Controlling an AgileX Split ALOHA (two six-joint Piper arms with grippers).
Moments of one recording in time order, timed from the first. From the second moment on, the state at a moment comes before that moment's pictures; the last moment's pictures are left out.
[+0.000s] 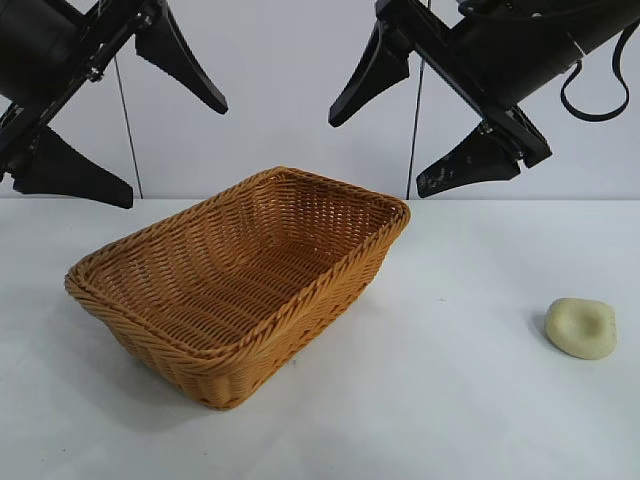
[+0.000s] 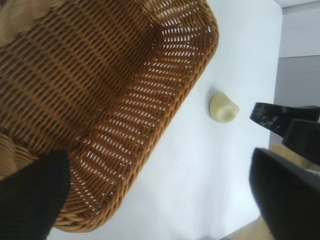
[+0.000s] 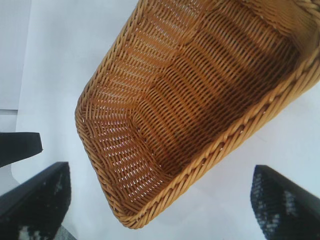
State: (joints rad) left arm -0.28 1.57 -1.02 -0.86 0.65 0.06; right arm 0.25 1.69 -1.16 0.87 0.76 -0.36
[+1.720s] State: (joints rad) left arm -0.42 1.71 -1.00 -0.26 0.63 -1.01; right arm 0.25 1.69 -1.16 0.87 0.76 -0.36
